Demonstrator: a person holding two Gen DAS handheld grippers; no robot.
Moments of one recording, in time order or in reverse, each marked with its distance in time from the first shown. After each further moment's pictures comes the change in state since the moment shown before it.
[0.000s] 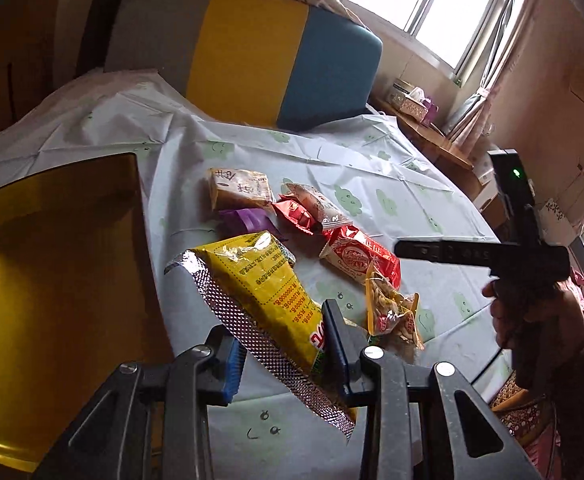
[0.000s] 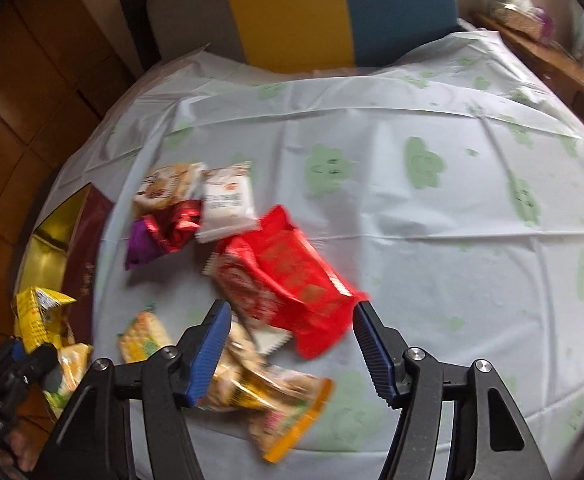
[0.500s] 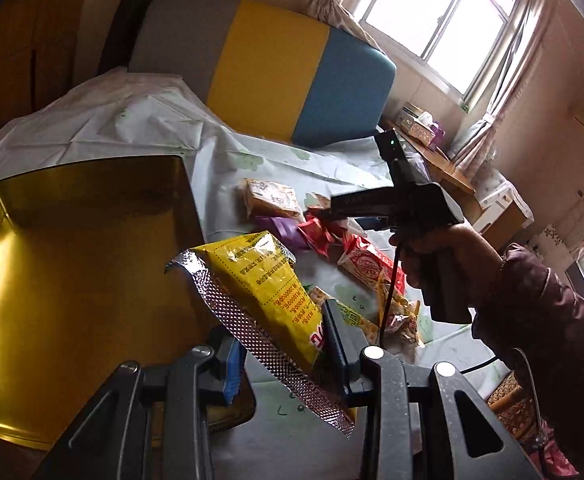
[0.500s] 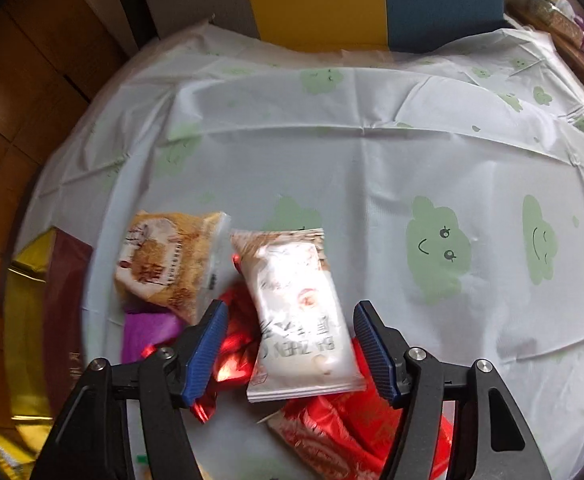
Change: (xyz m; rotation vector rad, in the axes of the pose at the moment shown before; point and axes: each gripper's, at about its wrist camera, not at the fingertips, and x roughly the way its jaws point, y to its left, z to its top) left arm -0.036 0.034 -0.011 -0.075 -0.055 -0.003; right arm 0.104 0.039 0.075 -0.012 0.115 -0.049
